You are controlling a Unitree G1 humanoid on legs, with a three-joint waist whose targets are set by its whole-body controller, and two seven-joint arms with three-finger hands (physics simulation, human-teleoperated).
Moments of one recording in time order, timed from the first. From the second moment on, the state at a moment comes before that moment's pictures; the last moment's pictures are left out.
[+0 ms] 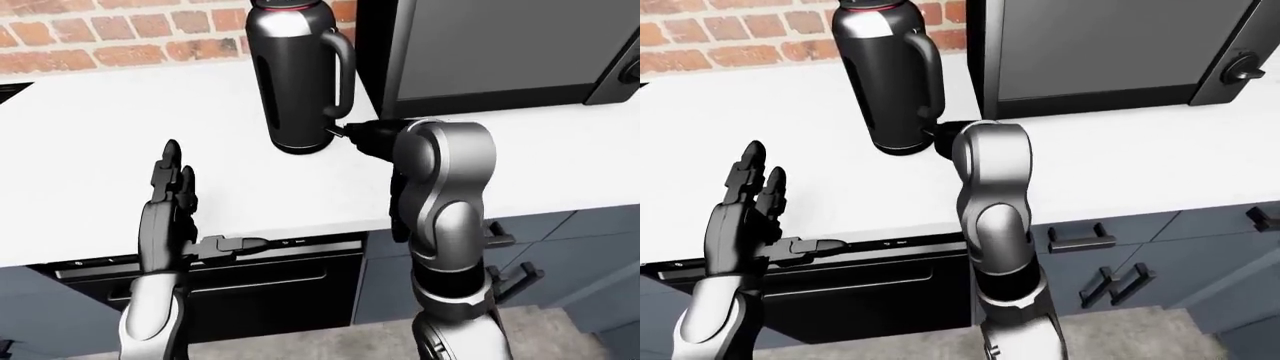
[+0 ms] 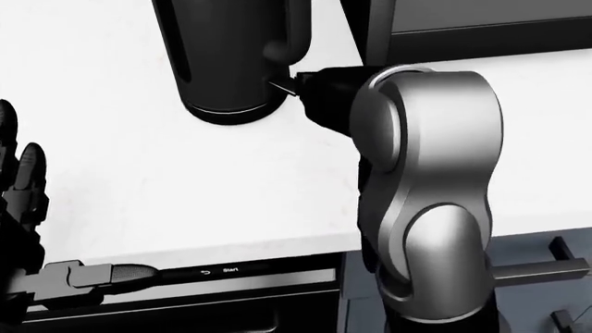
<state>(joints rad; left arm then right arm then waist) -0.03 0.06 0.20 -0.64 -0.01 0.50 -0.03 -0.88 0.06 0.08 -0.22 -1.69 0.26 1.56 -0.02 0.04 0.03</state>
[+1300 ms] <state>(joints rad) -0.02 0.06 0.20 -0.64 -0.01 0.48 -0.03 -1.18 -0.03 0.08 0.54 -1.47 0.35 1.21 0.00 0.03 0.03</state>
